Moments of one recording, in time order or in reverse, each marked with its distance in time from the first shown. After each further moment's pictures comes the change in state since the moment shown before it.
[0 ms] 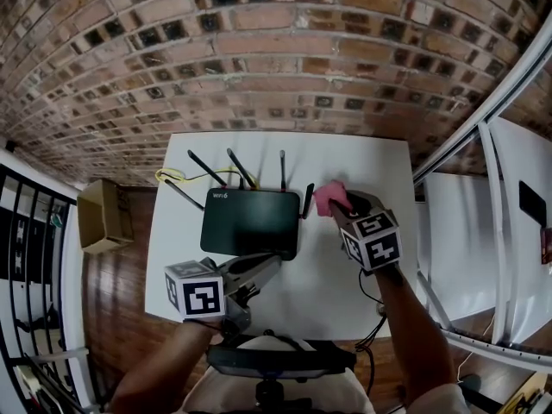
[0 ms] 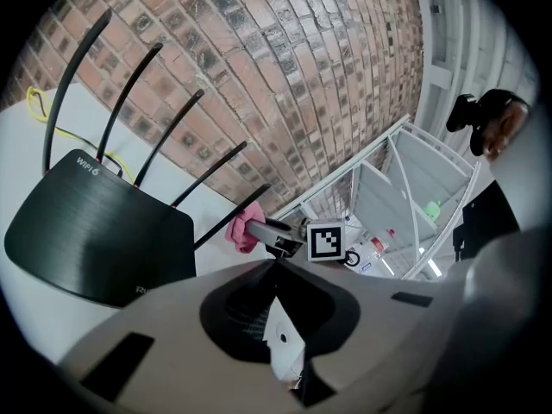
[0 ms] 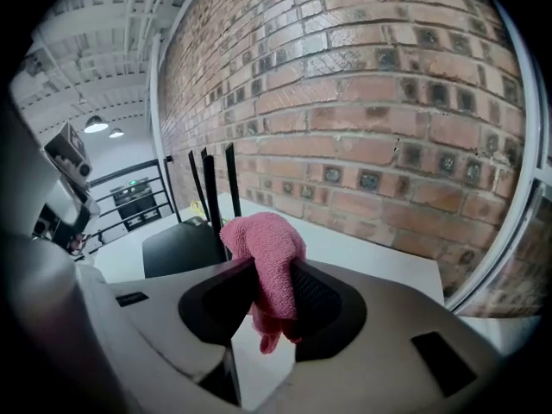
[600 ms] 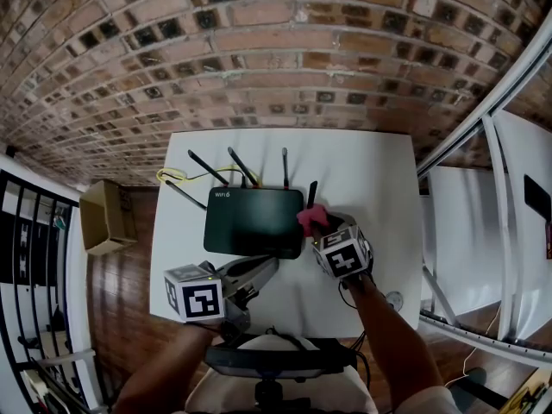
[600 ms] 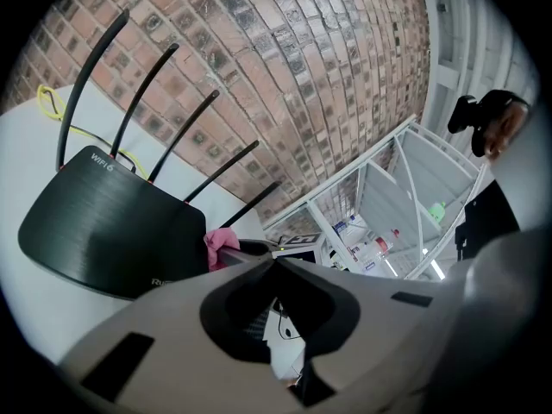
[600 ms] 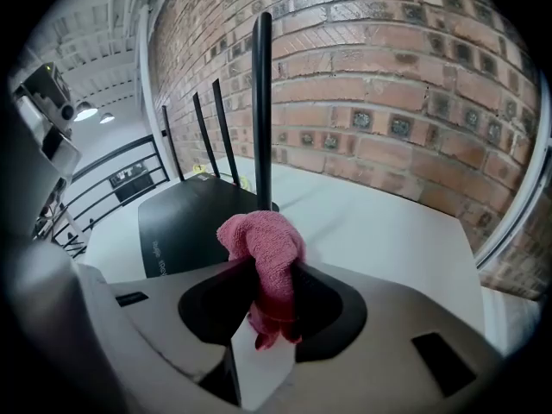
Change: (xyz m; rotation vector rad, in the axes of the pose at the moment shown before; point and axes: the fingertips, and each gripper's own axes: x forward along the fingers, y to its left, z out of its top) left arm -0.010 0.014 -0.004 -0.029 0.014 0.032; right arm 0.048 0.053 -0.073 0.022 0.200 -0.019
